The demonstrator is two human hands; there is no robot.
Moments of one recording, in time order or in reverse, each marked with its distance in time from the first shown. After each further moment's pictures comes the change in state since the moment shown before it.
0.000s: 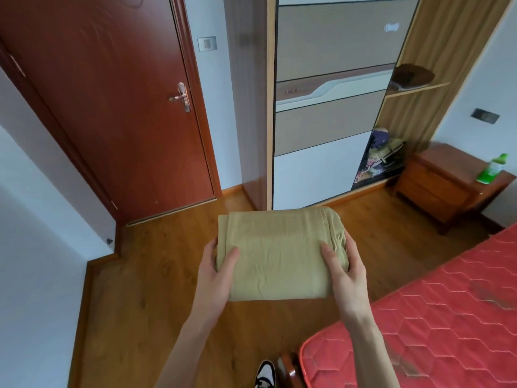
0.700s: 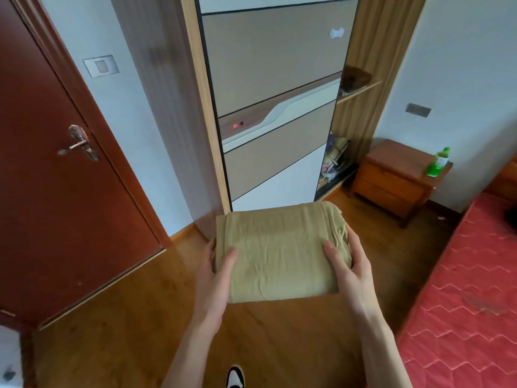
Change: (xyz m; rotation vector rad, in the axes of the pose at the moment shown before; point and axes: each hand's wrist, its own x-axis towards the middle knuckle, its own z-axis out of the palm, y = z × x) left_hand 0.374 0.093 0.117 -0.063 -0.311 -0.005; right_hand 0.333 -0.006 0.063 -0.080 0.273 -0.067
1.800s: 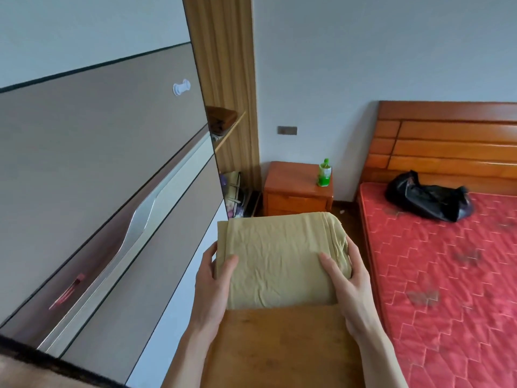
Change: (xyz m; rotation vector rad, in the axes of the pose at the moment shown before) left_hand 0.374 0.082 0.307 0.083 -0.589 0.063; right_hand 0.330 0.011 -0.086 -0.008 0.591 -0.031
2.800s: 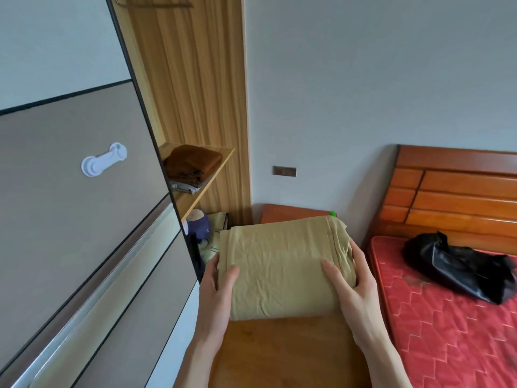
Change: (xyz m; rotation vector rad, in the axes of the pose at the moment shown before) left_hand 0.393 0.023 0.144 -0.040 -0.016 -0.001; right_hand 0.408 0.017 0.051 -0.072 0.058 -0.088
